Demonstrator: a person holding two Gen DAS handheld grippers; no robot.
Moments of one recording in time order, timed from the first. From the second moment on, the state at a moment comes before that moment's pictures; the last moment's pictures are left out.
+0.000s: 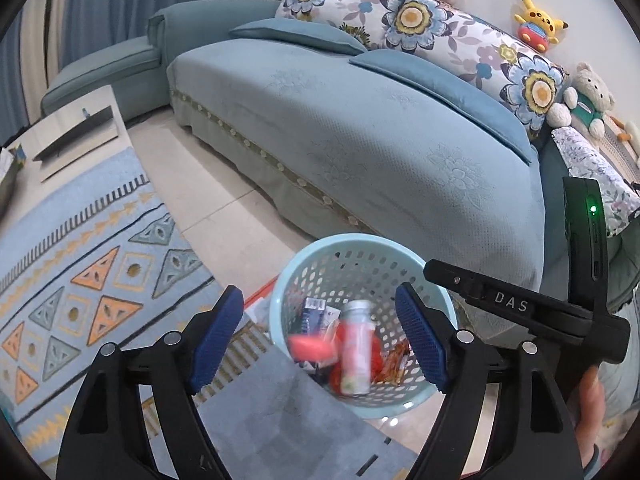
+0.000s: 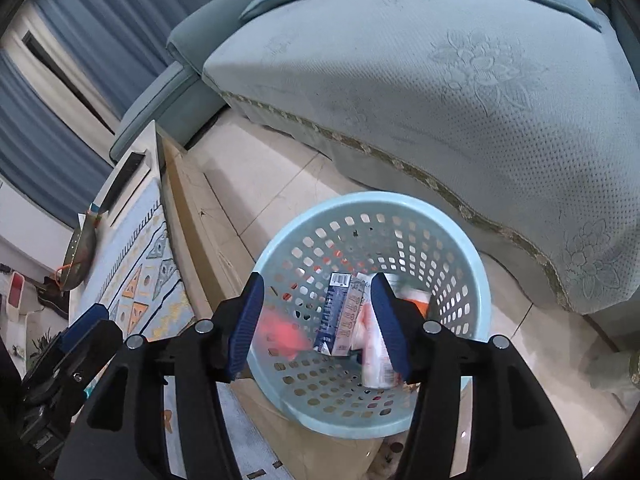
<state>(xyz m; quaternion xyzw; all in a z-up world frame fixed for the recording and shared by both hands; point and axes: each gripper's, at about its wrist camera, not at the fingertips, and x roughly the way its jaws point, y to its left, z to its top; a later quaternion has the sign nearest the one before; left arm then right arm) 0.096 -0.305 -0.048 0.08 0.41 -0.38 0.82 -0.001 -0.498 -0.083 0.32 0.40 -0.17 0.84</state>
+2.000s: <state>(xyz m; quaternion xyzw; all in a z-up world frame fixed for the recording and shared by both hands) 0.163 0.216 -0.128 -0.18 0.42 0.00 0.89 0.164 0.057 -0.120 -0.13 0.42 0.27 0.86</state>
